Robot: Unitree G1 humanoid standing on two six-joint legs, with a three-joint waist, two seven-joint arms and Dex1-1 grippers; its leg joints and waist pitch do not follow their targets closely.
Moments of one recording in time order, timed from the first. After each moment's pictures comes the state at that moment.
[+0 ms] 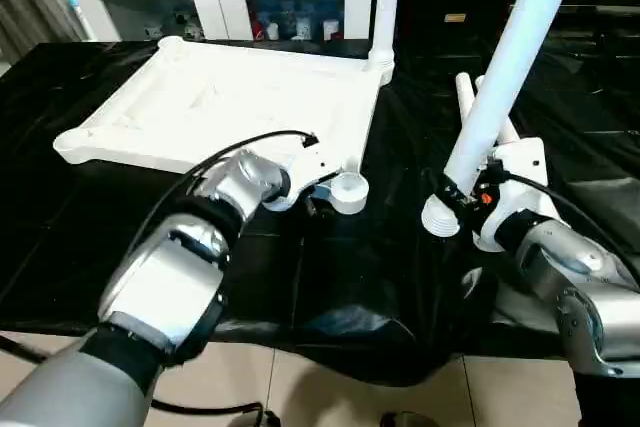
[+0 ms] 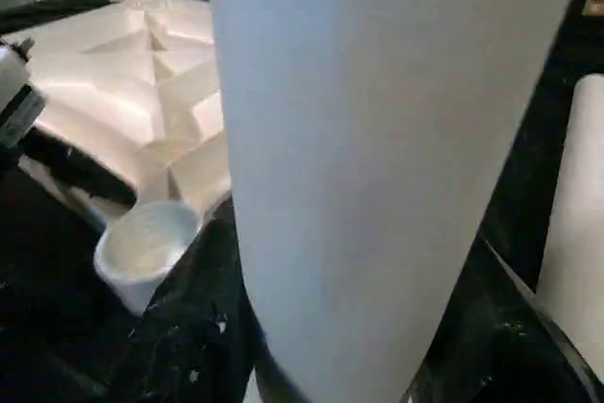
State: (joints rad) left arm -1.15 0.17 -0.39 1.35 0.21 0.04 -0.89; right arm -0.29 -0.33 -0.09 -0.18 0.28 0.59 0.37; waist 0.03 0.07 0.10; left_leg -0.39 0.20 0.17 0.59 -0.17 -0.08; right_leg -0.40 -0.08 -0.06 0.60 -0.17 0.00
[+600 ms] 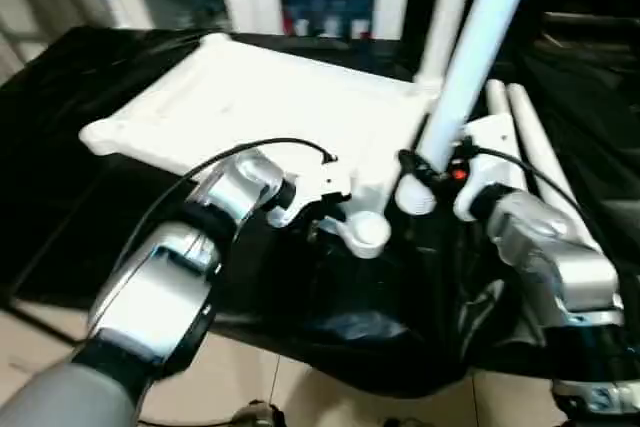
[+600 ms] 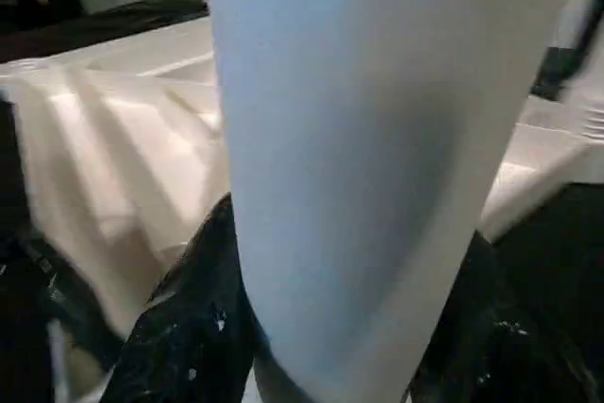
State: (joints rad) left arm -1.01 0.22 -0.37 1.03 0.15 0.00 -1.31; right arm -0.43 -0.29 -0.02 0.06 0.26 0.47 0.45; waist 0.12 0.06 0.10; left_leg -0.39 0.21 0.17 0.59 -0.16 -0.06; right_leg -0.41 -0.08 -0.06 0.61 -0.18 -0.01
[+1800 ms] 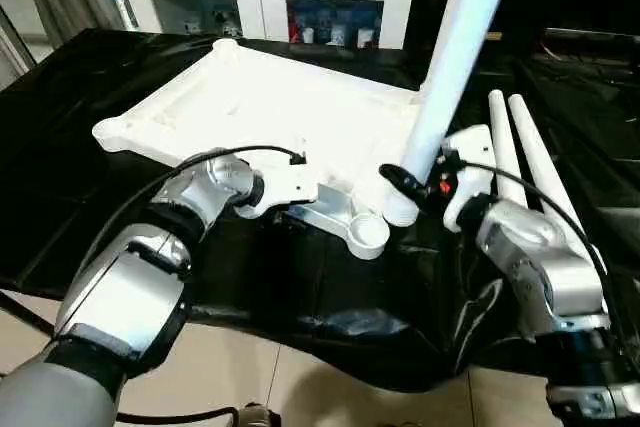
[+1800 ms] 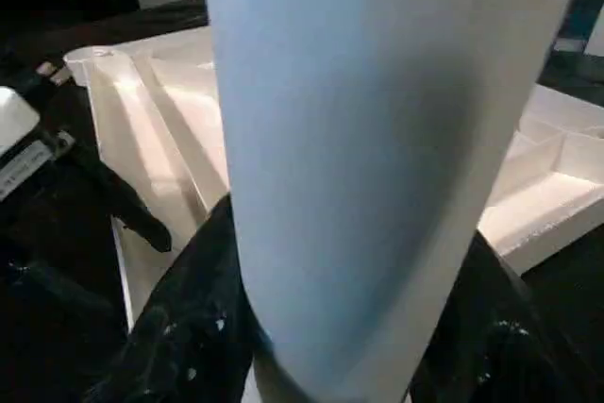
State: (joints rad) left arm -1.06 0.30 -0.43 1.24 0.35 -0.21 -1.05; right arm -0.40 -0.29 0.01 0.08 0.27 0.42 0.53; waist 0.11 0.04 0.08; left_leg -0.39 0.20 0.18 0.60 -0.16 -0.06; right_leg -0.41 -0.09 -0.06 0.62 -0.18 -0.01
